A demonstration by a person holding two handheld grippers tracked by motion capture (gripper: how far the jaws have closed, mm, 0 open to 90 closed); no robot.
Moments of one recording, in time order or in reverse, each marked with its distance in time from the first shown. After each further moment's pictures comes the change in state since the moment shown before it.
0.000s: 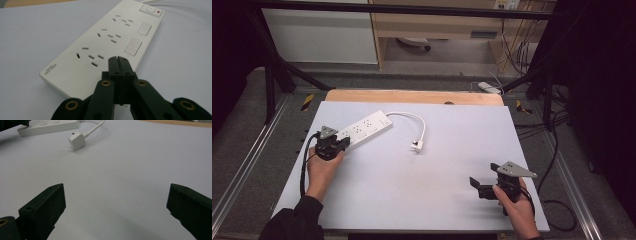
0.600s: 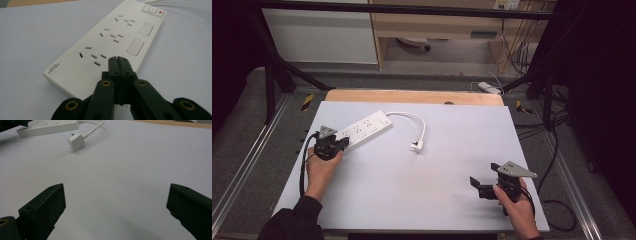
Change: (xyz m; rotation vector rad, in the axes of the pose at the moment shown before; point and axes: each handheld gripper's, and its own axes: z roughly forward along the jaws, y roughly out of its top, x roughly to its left) left arm 0.002 0.000 -0.001 0.003 0.006 -0.006; right arm 0.000 0.000 0.000 -0.007 -0.003 0.002
